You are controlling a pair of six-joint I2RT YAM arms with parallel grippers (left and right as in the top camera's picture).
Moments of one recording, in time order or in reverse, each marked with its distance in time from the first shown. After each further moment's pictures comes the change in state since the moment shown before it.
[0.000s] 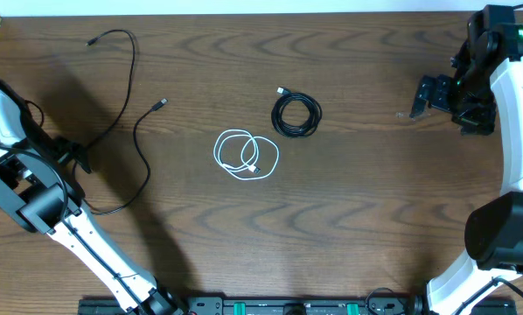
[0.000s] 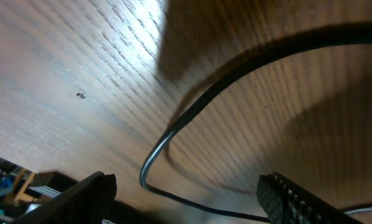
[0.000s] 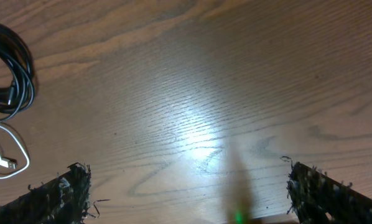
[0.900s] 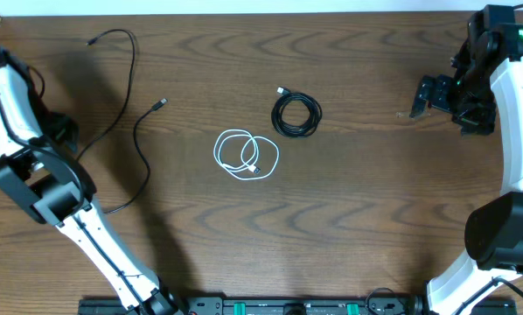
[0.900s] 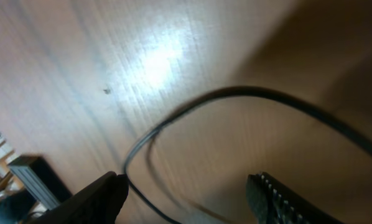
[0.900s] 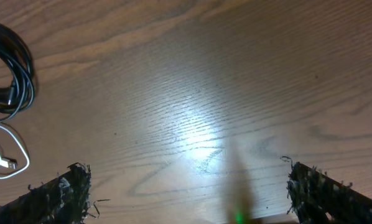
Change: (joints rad) left arm -0.087 -0.005 0.181 -0.019 -0.137 -0.351; right arm 0.000 0.000 0.000 0.000 0.000 0.000
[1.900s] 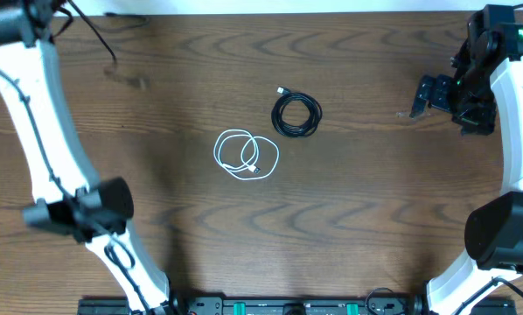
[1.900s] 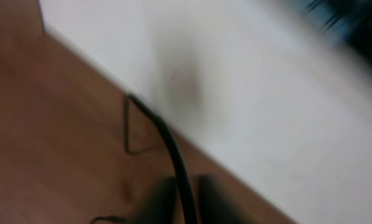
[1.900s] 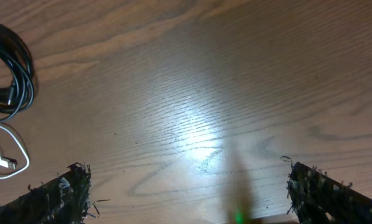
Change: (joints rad) left arm -0.333 -0.368 0.291 0.610 0.216 0.200; right arm 0.000 0.000 0.000 0.000 0.000 0.000
